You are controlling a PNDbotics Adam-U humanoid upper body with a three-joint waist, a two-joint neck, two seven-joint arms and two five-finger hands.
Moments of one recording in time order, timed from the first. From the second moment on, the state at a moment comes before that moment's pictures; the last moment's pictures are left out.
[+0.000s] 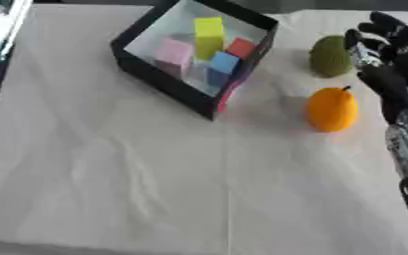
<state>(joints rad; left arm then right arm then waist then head) -0.69 0.72 -0.07 -1.91 -0.04 0.32 0.16 -0.56 -0.30 0.15 -1.65 -0.17 0.04 -0.30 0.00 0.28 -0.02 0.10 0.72</state>
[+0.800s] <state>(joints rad) -0.22 0.61 0.03 -1.98 0.23 0.05 0.56 -0.62 -0.46 0.16 -1.68 -0.16 0.12 -0.23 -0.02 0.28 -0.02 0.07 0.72</state>
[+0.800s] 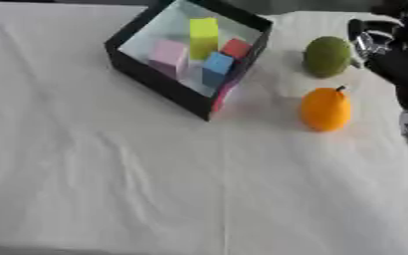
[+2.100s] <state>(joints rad) -0.19 0.58 0.03 -1.98 0.19 0.02 0.58 -0.88 -0.93 0.43 -1.67 0.07 0.35 0.50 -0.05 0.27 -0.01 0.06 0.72</state>
